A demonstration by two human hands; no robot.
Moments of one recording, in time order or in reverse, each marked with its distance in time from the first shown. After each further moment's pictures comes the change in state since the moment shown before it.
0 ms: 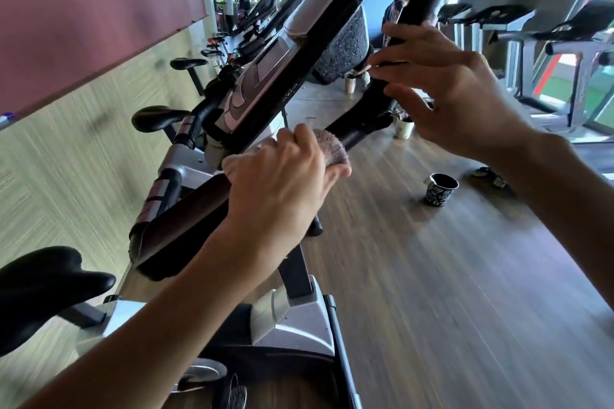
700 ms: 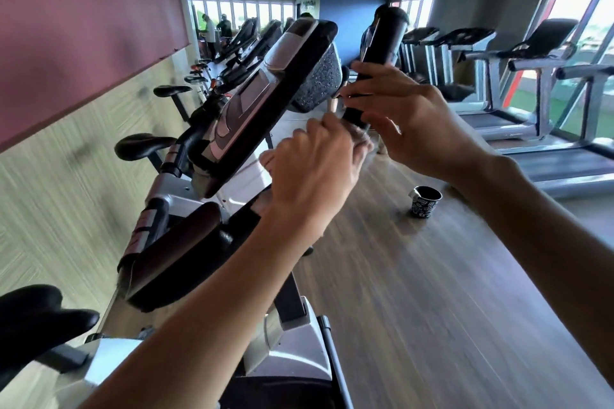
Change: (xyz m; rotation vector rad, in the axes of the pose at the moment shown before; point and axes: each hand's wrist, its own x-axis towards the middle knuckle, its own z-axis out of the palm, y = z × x) left_hand 0.056 0.042 0.010 0.023 0.077 -0.053; right_hand 0.004 -0.007 0.002 0.002 0.032 0.063
